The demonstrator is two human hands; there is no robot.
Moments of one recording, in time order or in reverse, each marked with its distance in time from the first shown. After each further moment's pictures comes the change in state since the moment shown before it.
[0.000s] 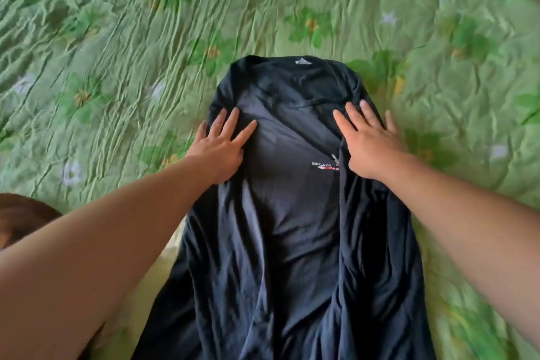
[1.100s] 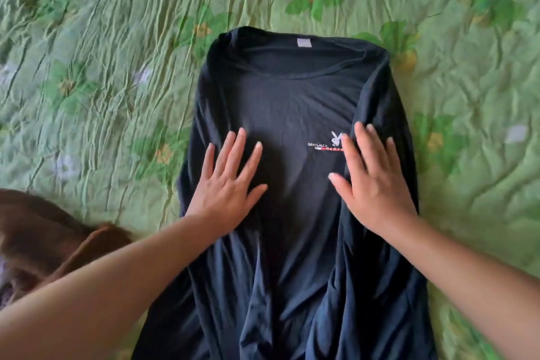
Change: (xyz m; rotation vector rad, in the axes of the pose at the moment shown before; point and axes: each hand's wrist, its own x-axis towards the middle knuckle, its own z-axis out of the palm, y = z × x) left_hand -0.075 0.048 0.044 -0.136 0.226 0.047; right_hand -0.078 -0.020 0.069 0.252 0.520 -0.130
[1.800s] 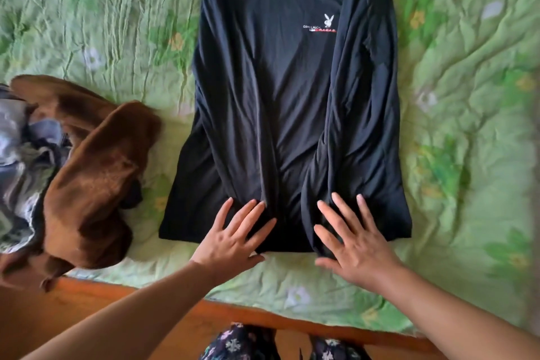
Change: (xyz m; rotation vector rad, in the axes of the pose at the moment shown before) left_hand -0.317 0.081 0.050 0.079 -0.204 0.408; right_hand -0.328 -0.093 -0.026 -0.001 -0.396 -0.420
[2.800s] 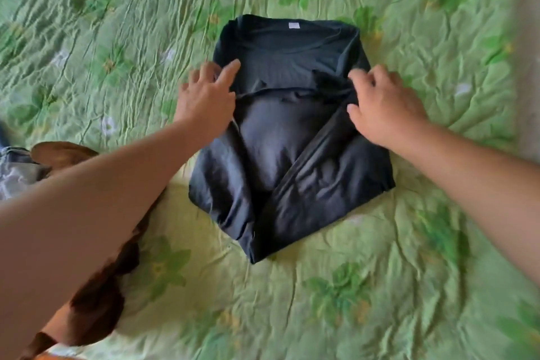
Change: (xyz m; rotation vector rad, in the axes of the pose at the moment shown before) left_hand 0.210 -0.210 -0.212 -0.068 0.303 -0.562; right_hand 0.206 0.195 -0.206 -0.074 0.255 0.545
